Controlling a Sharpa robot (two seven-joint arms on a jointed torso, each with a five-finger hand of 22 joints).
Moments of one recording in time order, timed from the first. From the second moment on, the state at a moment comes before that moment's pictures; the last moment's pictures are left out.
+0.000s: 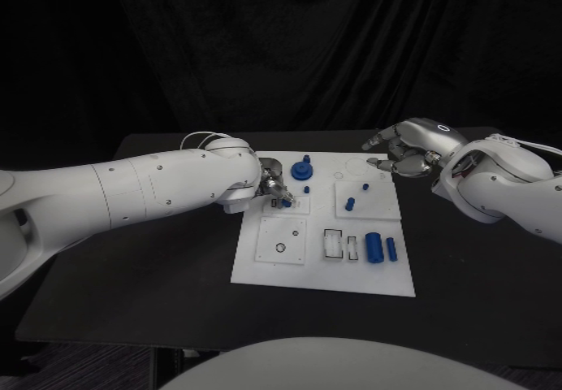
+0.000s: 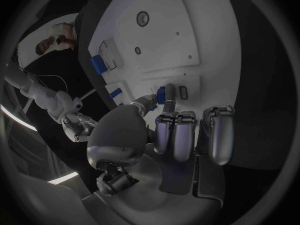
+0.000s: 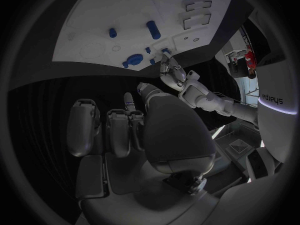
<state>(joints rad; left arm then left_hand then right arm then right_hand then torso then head) 1.32 -0.53 -0.21 1.27 -1.03 0.11 -0.48 1.06 0.04 0.33 0.05 0.44 1.05 0.05 0.23 0.83 1.47 -0.03 1.57 1.31 1.47 -0.07 1.57 1.31 0.05 1.45 0.04 1.47 1.31 1.38 -0.90 -0.25 1.49 -1.41 -0.44 0.05 1.37 -0.06 0.23 0.26 0.38 0.82 0.07 0.12 0.13 1.46 -0.04 1.49 1.31 1.47 -0.09 1.47 1.31 0.05 1.46 0.02 1.31 1.31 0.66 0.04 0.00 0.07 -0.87</state>
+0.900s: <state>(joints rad) 1.32 -0.52 -0.21 1.25 -1.03 0.12 -0.46 0.94 0.02 0.26 0.16 0.17 1.04 0.05 0.18 0.83 1.46 -0.02 1.57 1.31 1.47 -0.07 1.57 1.31 0.05 1.44 0.05 1.44 1.31 1.38 -0.89 -0.25 1.49 -1.41 -0.44 0.05 1.37 -0.06 0.23 0.26 0.38 0.82 0.07 0.12 0.13 1.46 -0.04 1.49 1.31 1.47 -0.09 1.47 1.31 0.05 1.46 0.02 1.31 1.31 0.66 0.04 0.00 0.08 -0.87</state>
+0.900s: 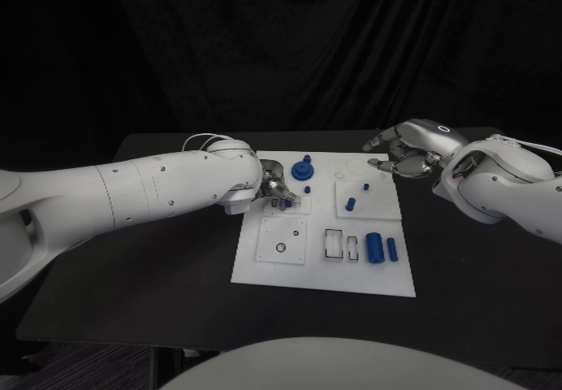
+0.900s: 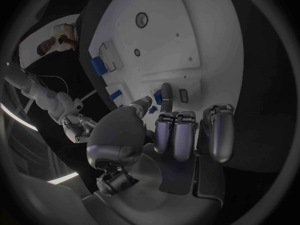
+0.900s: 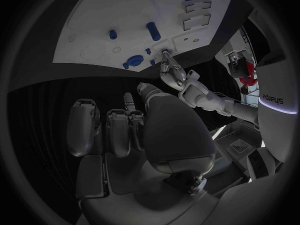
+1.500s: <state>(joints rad) 1.31 -0.57 -0.21 1.29 -1.03 0.06 -0.44 0.97 0.03 0.17 0.23 0.14 1.04 0.03 0.32 1.05 1.47 -0.03 1.57 1.31 1.47 -0.07 1.57 1.31 0.05 1.45 0.04 1.45 1.31 1.38 -0.90 -0.25 1.49 -1.41 -0.43 0.05 1.37 -0.06 0.23 0.26 0.38 0.83 0.07 0.12 0.13 1.46 -0.04 1.49 1.31 1.47 -0.09 1.47 1.31 0.05 1.46 0.02 1.31 1.31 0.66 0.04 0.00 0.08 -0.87</state>
